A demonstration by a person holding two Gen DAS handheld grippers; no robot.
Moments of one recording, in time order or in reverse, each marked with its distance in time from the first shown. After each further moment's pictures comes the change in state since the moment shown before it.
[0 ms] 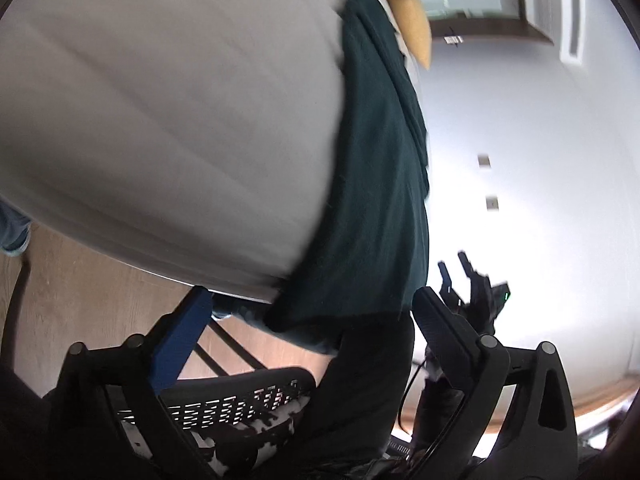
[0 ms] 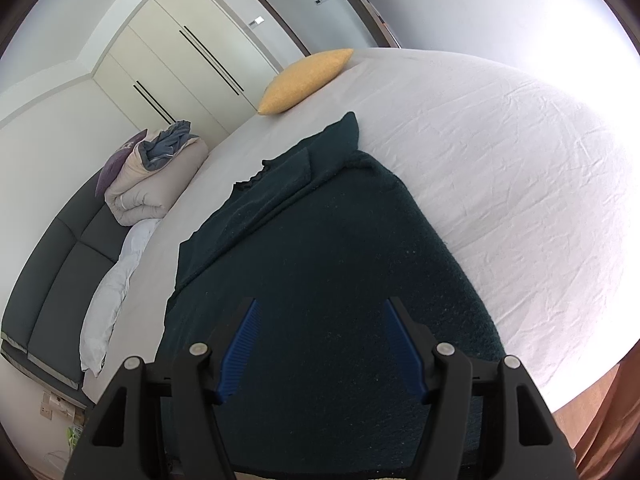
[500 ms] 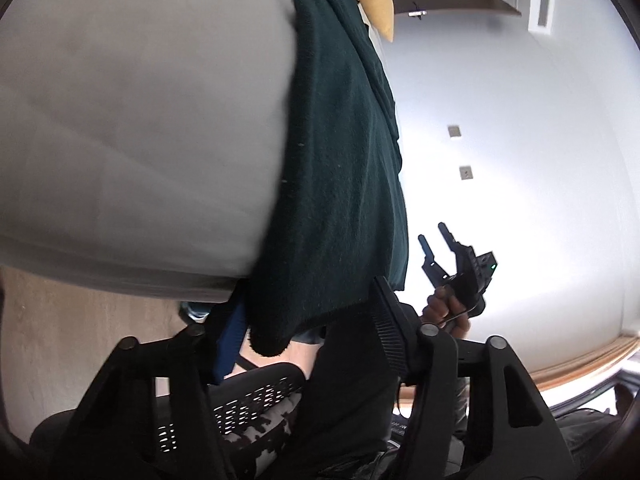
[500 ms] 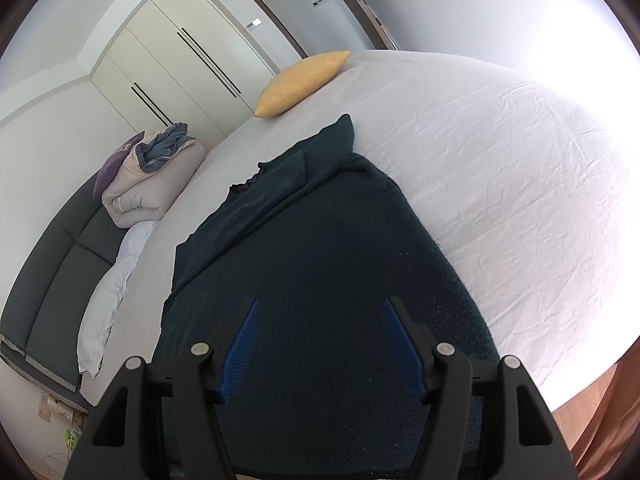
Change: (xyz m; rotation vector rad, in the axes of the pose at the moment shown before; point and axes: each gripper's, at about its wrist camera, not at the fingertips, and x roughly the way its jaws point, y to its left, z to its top) left arm 0.060 -0.011 0.001 0.075 0.057 -0.114; right arm 0.001 -0.004 -0.002 0.007 -0.002 -0.012
